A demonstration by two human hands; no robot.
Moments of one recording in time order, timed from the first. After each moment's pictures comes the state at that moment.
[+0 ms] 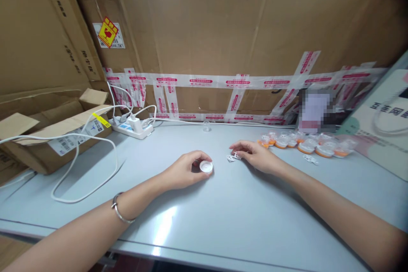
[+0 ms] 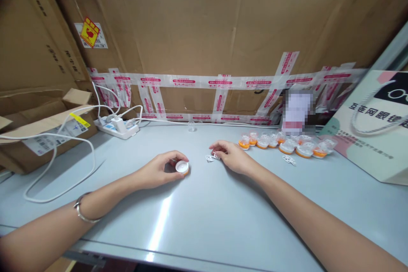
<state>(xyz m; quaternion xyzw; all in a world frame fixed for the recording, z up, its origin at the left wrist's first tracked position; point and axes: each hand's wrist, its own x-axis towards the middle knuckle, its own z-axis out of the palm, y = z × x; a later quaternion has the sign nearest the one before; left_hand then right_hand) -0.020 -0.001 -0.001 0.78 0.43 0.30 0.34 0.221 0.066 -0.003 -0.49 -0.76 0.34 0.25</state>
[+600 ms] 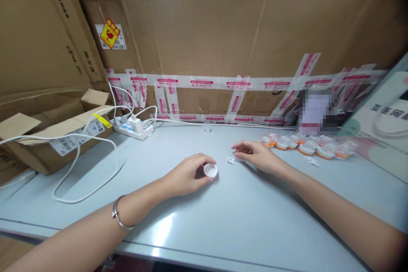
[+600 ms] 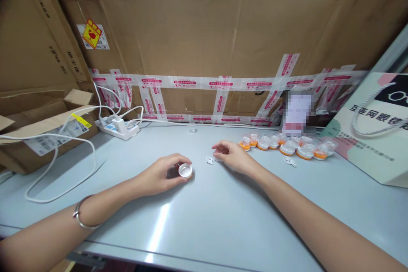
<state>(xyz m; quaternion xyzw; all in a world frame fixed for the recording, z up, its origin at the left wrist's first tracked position) -0.017 -0.010 0.001 0.84 0.38 0.29 0.24 0.221 0.065 0.003 -0.52 -0.75 0.32 0.25</state>
